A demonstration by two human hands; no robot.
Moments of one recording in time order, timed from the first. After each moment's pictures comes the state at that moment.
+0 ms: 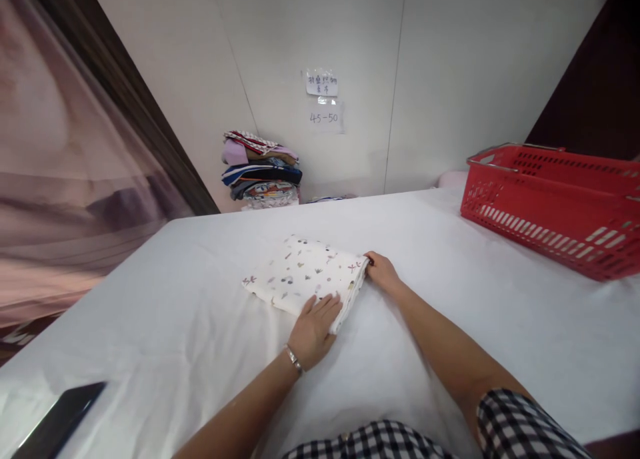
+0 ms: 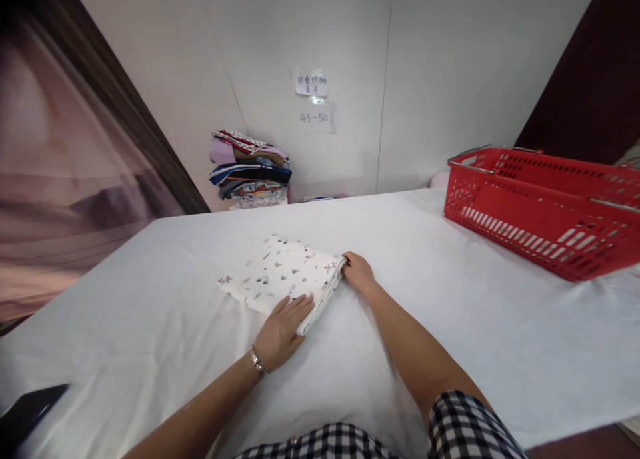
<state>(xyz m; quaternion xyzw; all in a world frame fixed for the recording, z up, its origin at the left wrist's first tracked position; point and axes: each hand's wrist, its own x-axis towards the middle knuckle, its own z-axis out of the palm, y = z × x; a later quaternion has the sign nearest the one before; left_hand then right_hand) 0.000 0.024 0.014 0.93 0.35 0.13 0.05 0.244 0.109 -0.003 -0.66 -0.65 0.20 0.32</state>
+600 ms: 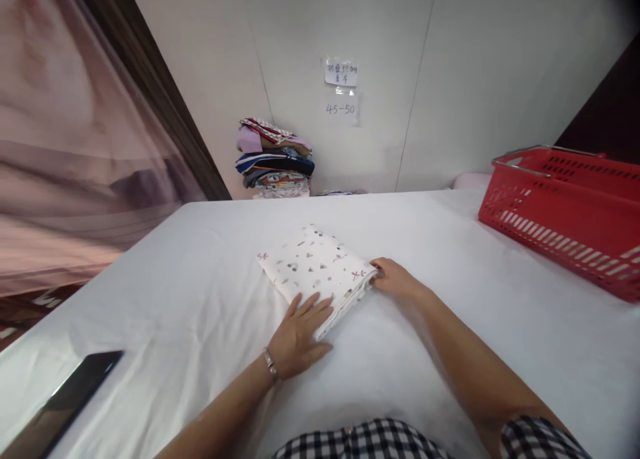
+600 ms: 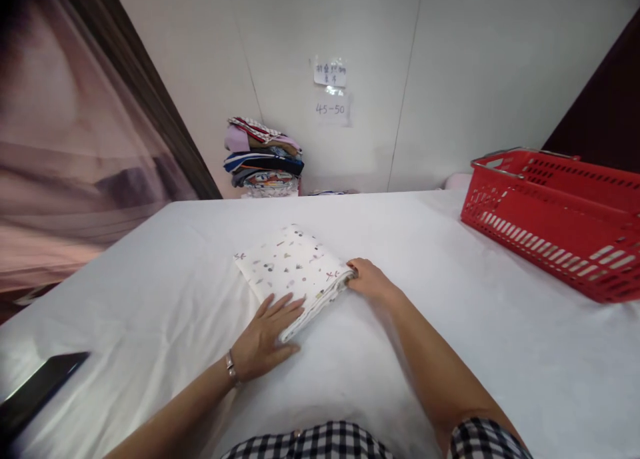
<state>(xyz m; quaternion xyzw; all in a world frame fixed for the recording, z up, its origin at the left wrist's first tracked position) -0.044 0.010 0.026 0.92 0.36 0.12 0.07 0.247 0.081 0.022 -0.58 -0.75 0.24 0.22</state>
